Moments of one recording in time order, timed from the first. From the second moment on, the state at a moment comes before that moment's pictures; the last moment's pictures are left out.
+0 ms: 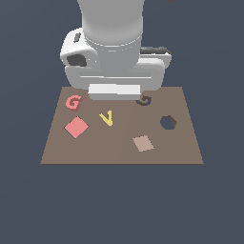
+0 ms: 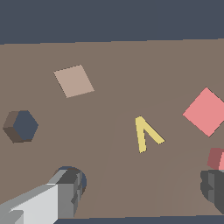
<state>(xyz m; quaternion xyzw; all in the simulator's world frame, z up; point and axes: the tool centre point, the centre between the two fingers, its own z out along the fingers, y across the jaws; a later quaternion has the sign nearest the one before) -0.010 -0.013 0.143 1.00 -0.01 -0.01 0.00</state>
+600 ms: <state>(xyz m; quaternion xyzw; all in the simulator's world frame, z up) -0.020 -0.050 0.123 1.00 -0.04 -0.01 0.00</state>
